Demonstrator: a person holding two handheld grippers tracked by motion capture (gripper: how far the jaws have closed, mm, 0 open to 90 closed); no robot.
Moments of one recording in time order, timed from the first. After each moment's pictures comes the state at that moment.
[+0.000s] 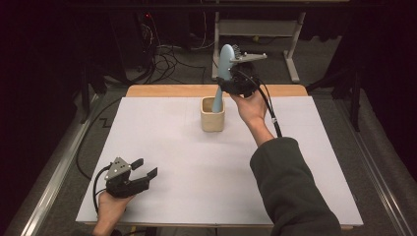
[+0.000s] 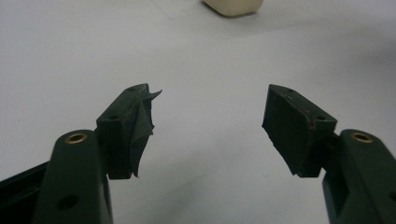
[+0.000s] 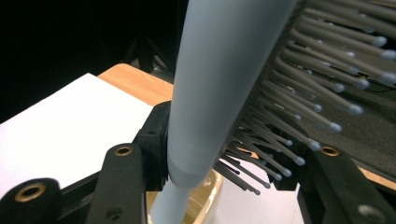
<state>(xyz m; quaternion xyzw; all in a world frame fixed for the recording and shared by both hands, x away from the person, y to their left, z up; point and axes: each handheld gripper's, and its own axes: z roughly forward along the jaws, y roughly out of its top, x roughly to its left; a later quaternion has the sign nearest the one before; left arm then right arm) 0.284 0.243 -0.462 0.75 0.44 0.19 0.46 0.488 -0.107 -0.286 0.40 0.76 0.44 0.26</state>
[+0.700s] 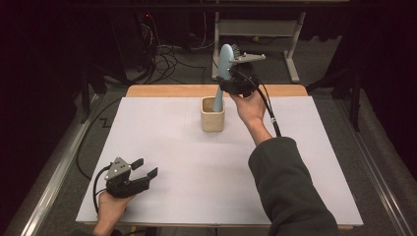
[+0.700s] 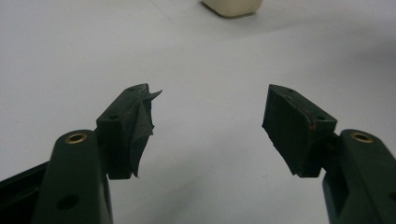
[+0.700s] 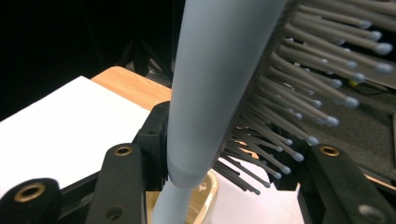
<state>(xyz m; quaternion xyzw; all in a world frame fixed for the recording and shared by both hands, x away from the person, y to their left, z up) 0.284 0.243 -0.462 0.75 0.43 0.19 0.46 0.491 -0.106 -0.290 0.41 0.75 0.44 0.28</state>
